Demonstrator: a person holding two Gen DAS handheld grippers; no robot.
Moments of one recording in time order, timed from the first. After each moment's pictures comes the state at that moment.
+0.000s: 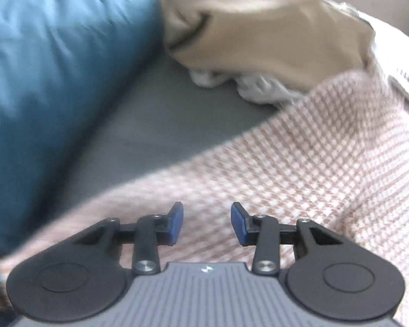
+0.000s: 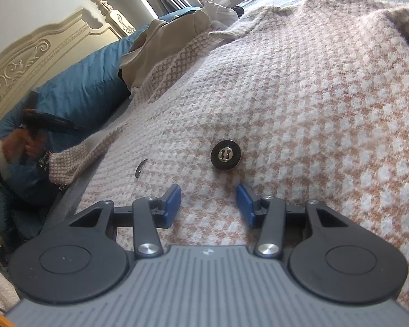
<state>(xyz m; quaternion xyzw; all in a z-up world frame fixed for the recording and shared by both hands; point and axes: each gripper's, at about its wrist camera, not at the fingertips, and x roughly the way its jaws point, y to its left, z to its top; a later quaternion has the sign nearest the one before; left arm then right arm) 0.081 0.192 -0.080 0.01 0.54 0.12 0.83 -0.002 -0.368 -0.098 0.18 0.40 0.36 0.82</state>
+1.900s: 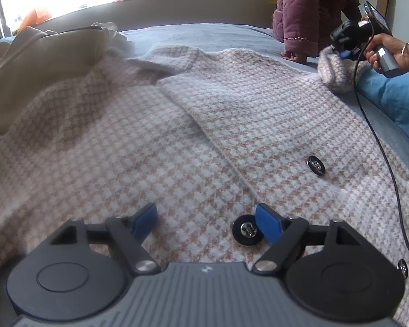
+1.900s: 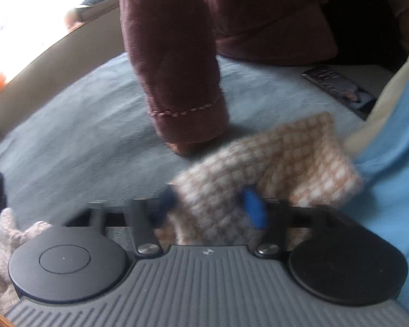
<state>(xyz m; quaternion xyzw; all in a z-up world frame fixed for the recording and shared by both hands) 0.019 -0.068 -0.104 0.05 0.41 -0.18 0.89 0.224 -0.582 -0.009 0.18 0.39 -0.13 0.89</state>
